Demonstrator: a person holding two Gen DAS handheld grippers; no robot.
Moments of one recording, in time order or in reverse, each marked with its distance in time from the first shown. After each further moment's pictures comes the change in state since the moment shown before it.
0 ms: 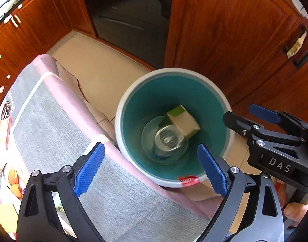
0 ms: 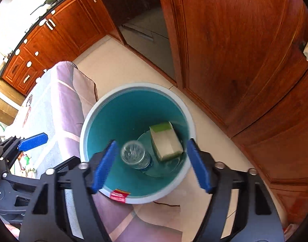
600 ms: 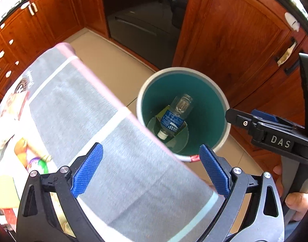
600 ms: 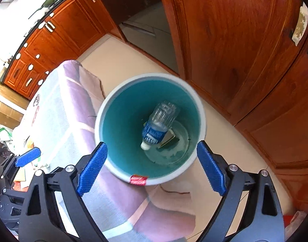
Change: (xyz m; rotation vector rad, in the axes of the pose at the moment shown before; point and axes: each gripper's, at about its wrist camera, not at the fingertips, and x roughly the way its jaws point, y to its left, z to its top) left arm -0.055 0.034 -0.049 -0.102 -0.056 -0.003; right arm -0.019 0.032 -0.018 0.050 0.039 0.021
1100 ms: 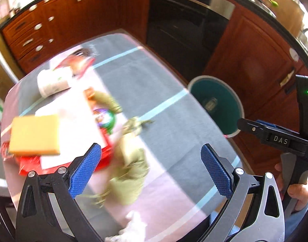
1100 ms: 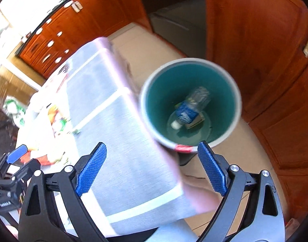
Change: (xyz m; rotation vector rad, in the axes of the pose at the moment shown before) left arm -0.097 0.103 -0.105 -0.221 -0.103 0.058; right arm -0.031 0.090 -0.060 -0.162 0.035 0.050
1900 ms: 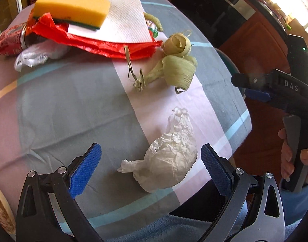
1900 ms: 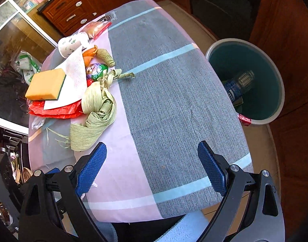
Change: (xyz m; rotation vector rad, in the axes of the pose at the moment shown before) left arm 0.013 0.074 -0.150 -0.237 0.116 -0.169; right arm 0.026 0.100 -0.058 -0.187 0.154 0.054
